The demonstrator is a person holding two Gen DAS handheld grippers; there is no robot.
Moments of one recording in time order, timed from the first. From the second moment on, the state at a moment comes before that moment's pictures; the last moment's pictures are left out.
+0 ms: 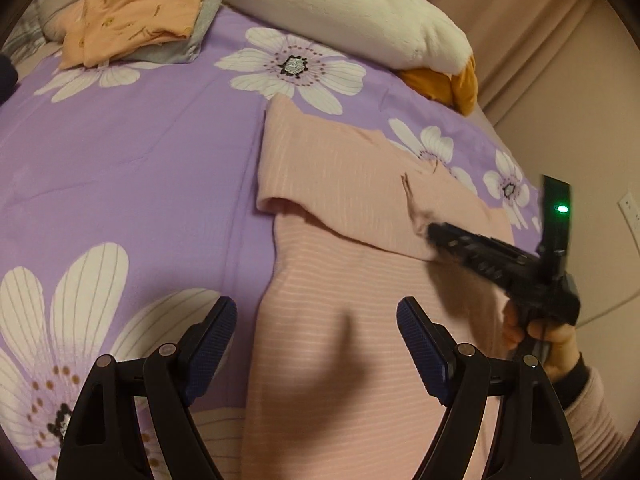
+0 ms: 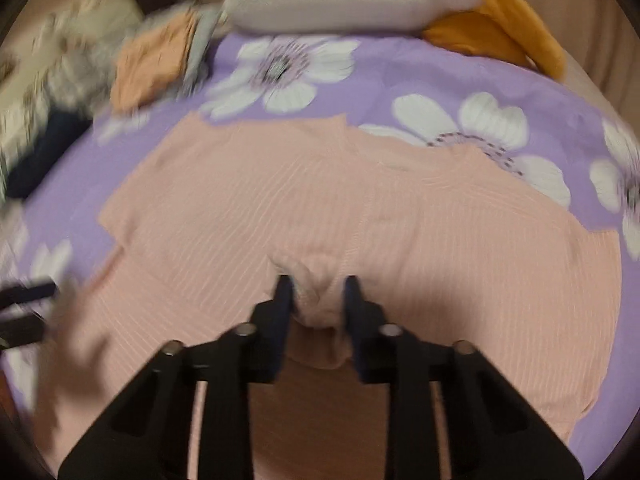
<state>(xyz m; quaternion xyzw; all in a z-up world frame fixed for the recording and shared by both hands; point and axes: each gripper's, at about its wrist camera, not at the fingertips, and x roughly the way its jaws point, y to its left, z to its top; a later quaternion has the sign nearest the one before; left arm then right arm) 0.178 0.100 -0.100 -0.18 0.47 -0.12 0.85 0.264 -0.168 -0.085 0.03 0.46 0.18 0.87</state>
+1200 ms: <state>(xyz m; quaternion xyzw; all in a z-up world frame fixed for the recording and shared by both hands) 0.200 0.109 -0.104 -0.19 0.47 -0.10 0.85 0.253 -0.295 -0.075 0.24 0.46 0.07 0.85</state>
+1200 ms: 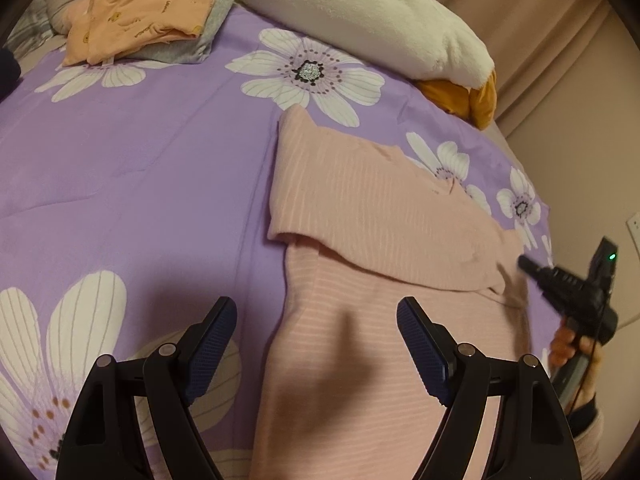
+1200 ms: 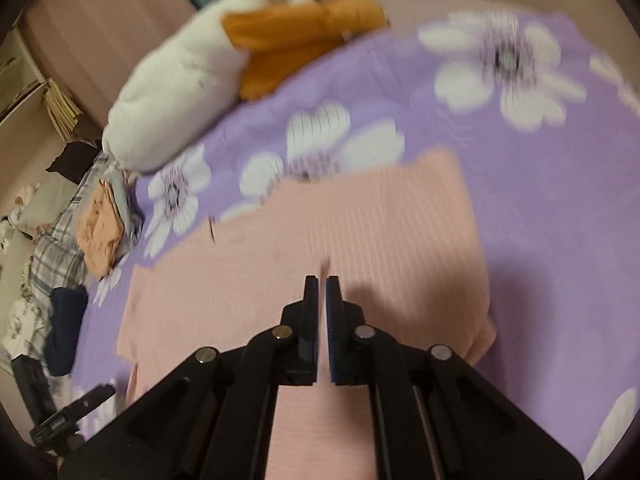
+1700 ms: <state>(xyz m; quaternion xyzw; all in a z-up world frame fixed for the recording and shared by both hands) 0.200 0.114 -0.102 -0.19 0.47 -0.09 0.85 0.257 -0.253 -0.058 0.16 0.43 0.08 0.88</state>
